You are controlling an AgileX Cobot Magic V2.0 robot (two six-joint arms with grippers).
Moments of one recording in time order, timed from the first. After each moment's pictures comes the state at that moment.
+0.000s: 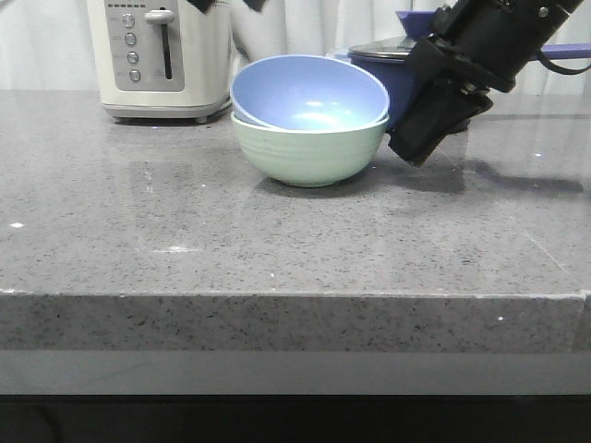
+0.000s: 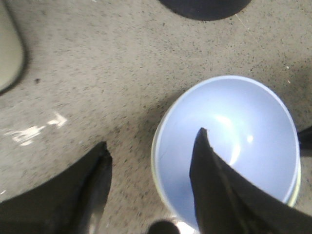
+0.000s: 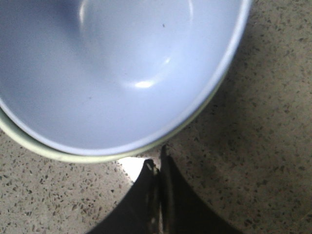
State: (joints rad) left arm -0.54 1.77 -1.85 -0.05 1.04 0.04; right arm 0.22 1.71 -1.31 0.61 0.85 -0.85
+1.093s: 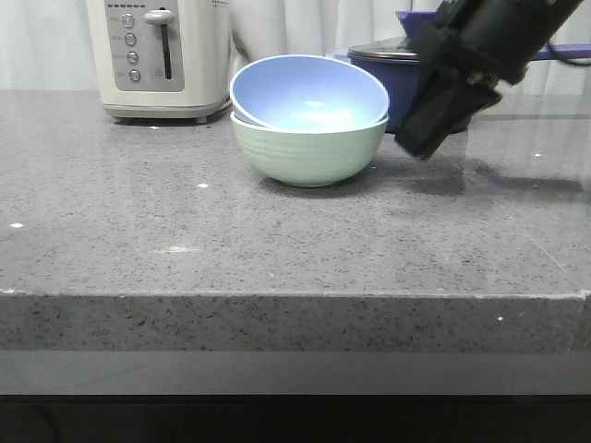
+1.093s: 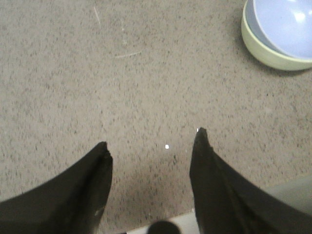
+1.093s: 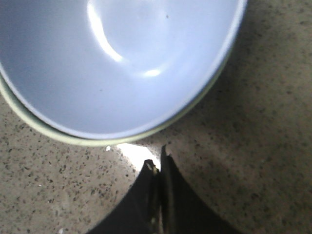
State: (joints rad) left arm -0.35 0.87 -1.00 0.02 0.96 -0.02; right arm 0.22 1.65 -1.31 0.57 0.89 -0.72
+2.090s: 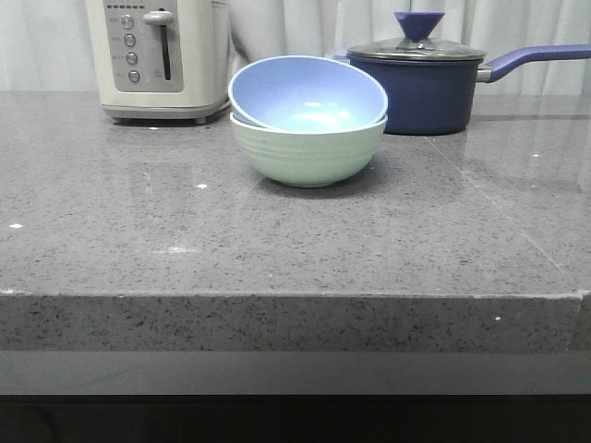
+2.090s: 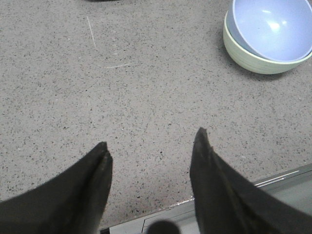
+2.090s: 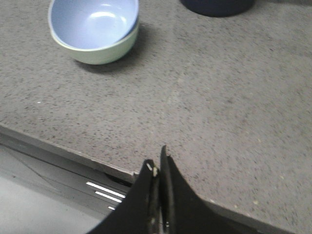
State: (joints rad) left arm -0.35 0.74 -0.90 -0.02 0.89 -0.02; right arm 0.22 0.47 -0.73 0.18 0.88 -0.08
